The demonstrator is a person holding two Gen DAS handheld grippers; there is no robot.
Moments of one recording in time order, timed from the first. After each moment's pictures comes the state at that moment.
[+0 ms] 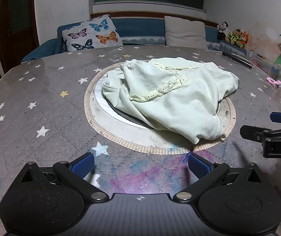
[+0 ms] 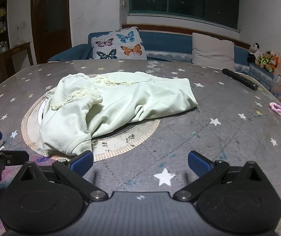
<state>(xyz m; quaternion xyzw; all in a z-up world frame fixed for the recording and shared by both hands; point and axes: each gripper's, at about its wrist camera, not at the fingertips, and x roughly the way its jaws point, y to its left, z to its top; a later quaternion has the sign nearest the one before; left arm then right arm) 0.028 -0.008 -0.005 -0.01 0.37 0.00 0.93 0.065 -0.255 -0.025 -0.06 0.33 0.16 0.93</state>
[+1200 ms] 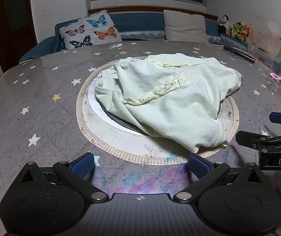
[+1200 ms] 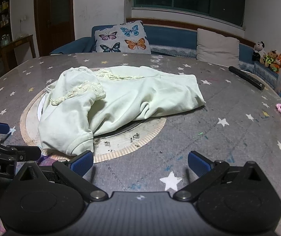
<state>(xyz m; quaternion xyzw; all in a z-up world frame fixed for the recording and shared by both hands) 0.050 -0.018 -0.006 0.00 0.39 0.00 0.92 0.075 -0.246 -0.028 -0.08 0.34 0.17 0.92</state>
